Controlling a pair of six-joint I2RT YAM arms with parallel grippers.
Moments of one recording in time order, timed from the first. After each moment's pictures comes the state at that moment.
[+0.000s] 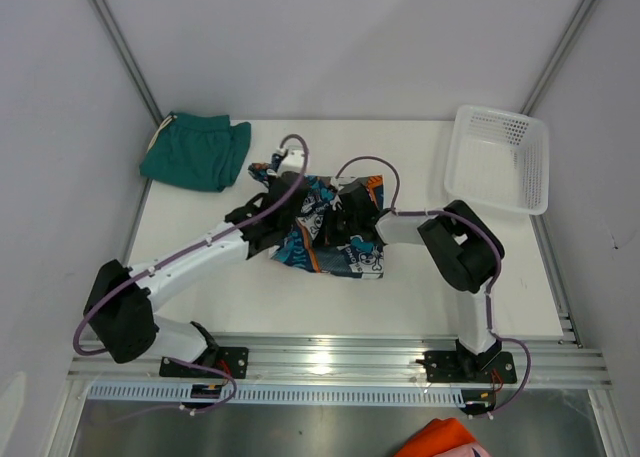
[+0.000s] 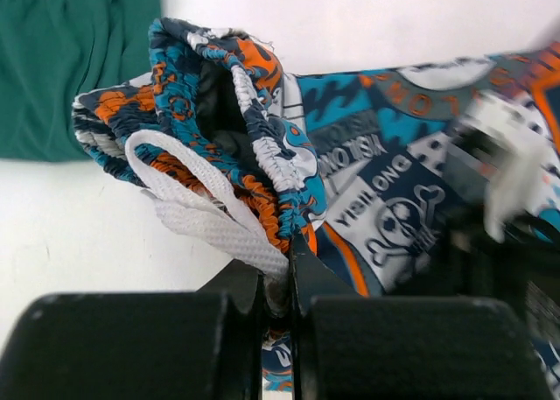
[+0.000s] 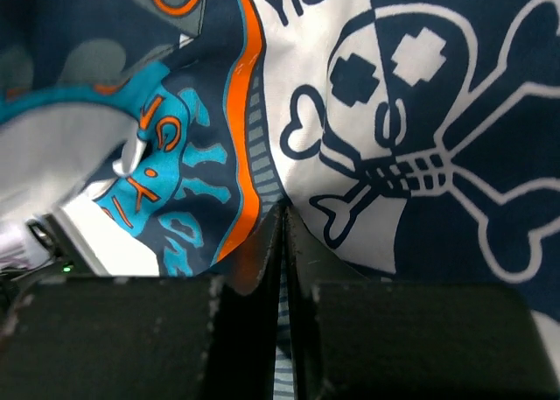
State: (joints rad) left arm -0.70 1.38 1.05 -0.23 -0.61 -0.23; right arm 0.68 2.01 1.13 0.12 -0.37 0.65
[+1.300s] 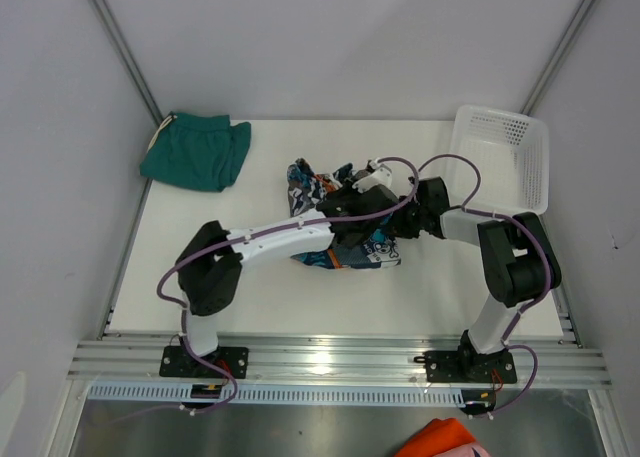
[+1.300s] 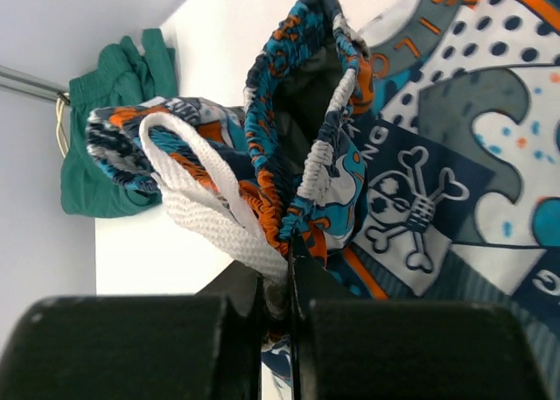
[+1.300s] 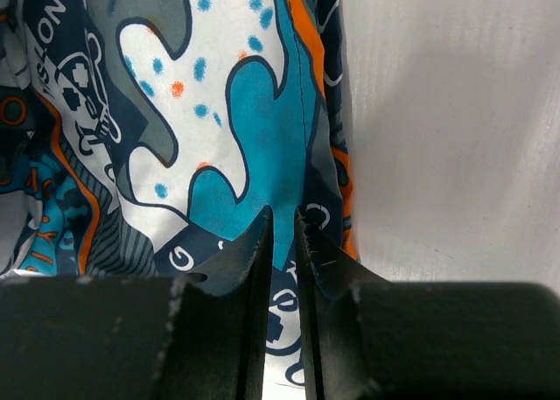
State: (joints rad) left arm -1.01 1.86 1.50 -0.45 -0.99 -0.04; right arm 0.27 1.76 0.89 -0.02 -0.34 0.55
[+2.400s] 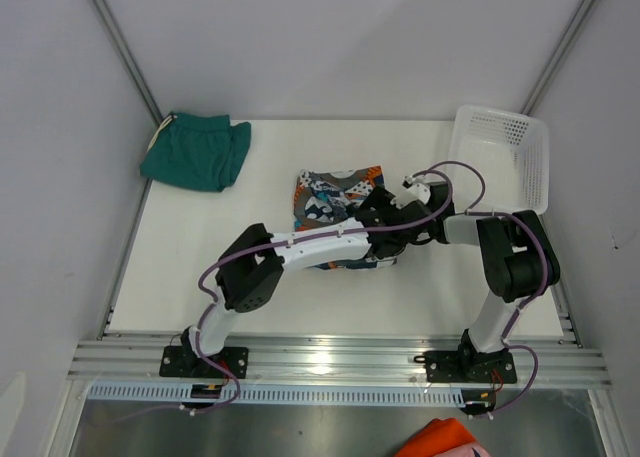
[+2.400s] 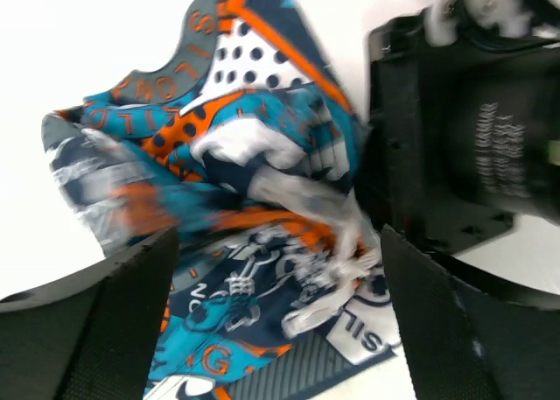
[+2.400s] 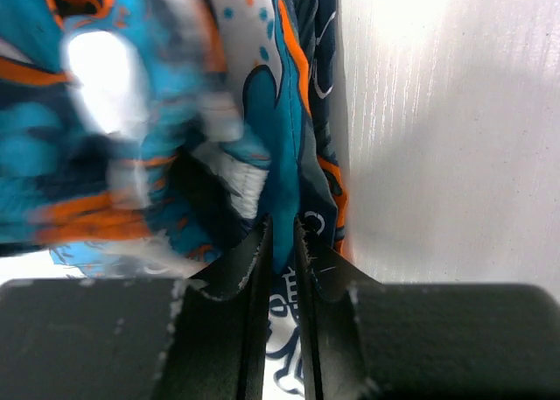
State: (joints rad) left arm -1.12 2.14 1.78 -0.51 -0.80 -0.22; right arm 0.22 1.79 0.82 0.15 -0.49 0.62
